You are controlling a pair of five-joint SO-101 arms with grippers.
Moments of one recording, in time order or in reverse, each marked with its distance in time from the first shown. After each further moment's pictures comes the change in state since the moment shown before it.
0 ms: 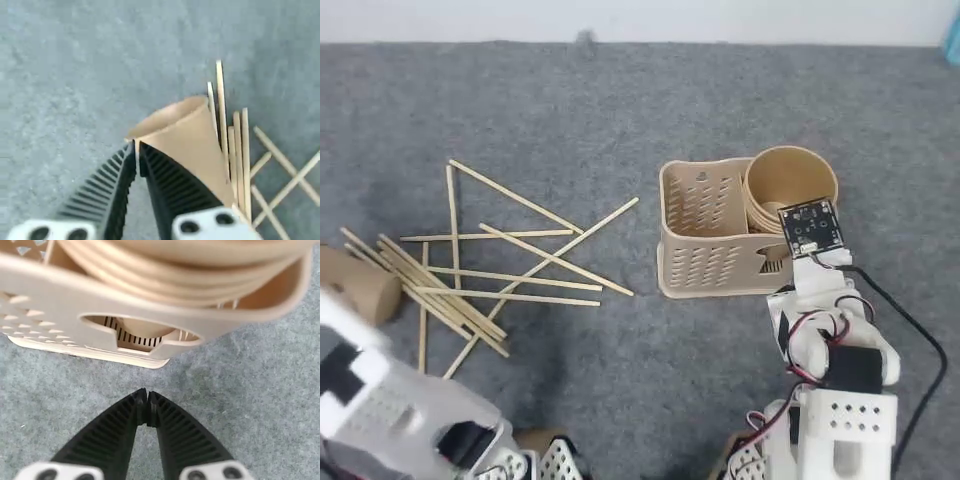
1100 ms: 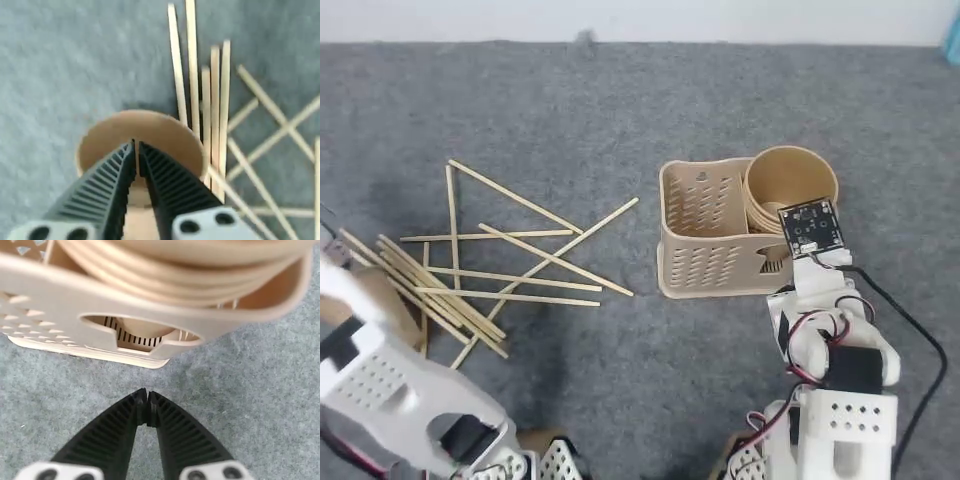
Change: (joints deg) left arm 6.9 9.8 -0.4 10.2 5.9; right arm 0.0 0.0 0.0 0.0 0.0
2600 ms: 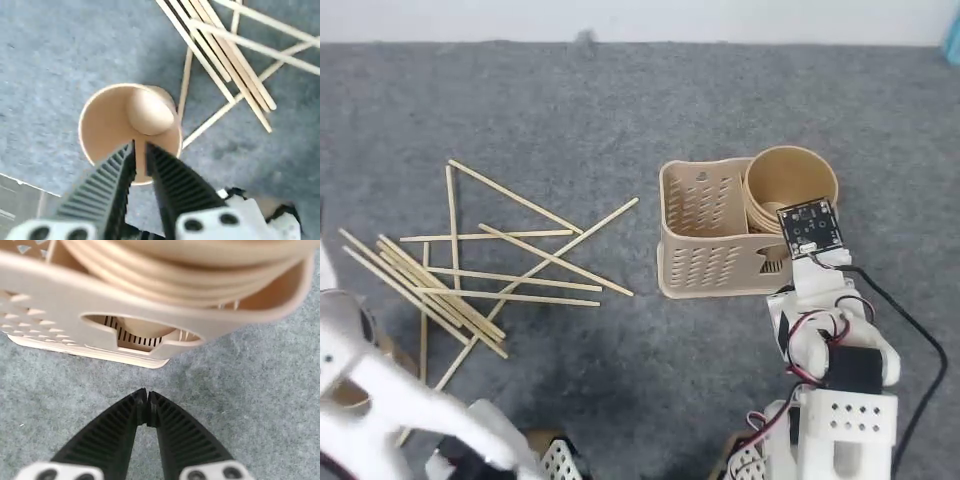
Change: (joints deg) left arm -6.5 -62.7 45.0 5.1 -38.7; right arm 0.0 0.0 0.0 0.0 0.5
